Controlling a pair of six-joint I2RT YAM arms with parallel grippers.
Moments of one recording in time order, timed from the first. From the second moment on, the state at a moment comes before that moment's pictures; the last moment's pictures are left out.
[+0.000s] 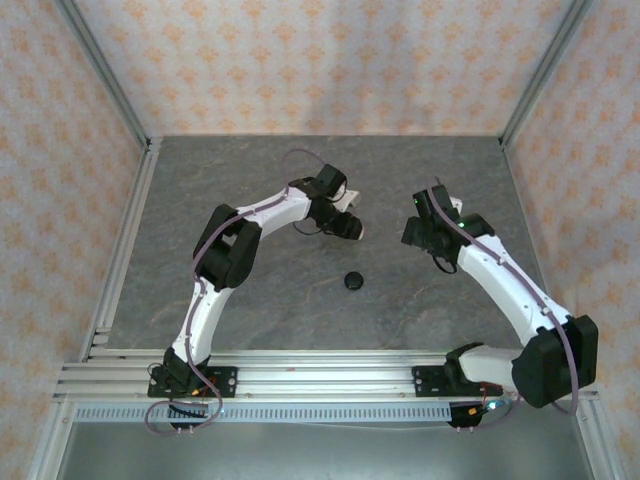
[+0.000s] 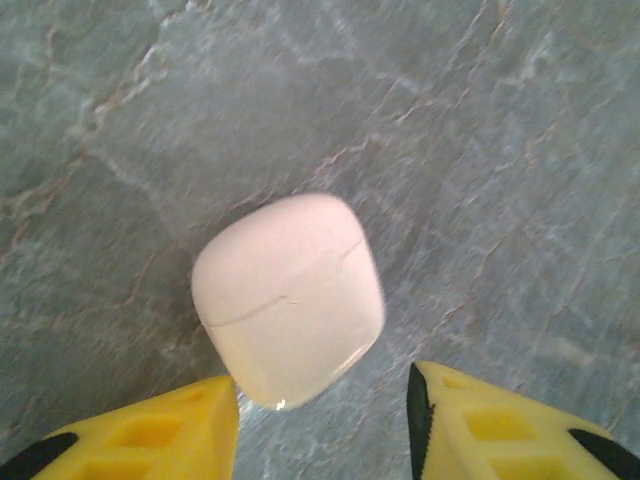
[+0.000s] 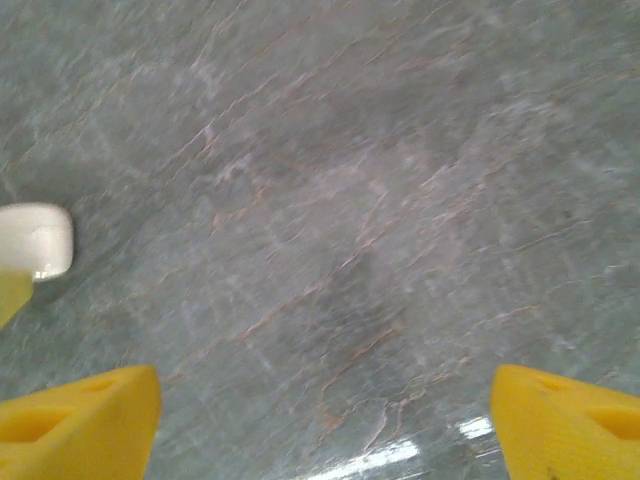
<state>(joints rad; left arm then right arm) -0.55 2.28 1.79 -0.66 0.45 -0.24 0.35 1.23 1.03 -0.89 0.31 0.62</state>
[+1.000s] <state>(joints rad) -0.28 1.00 0.86 -0.59 -0.19 0.01 0.32 1.09 0.51 -0.11 0.74 0.33</state>
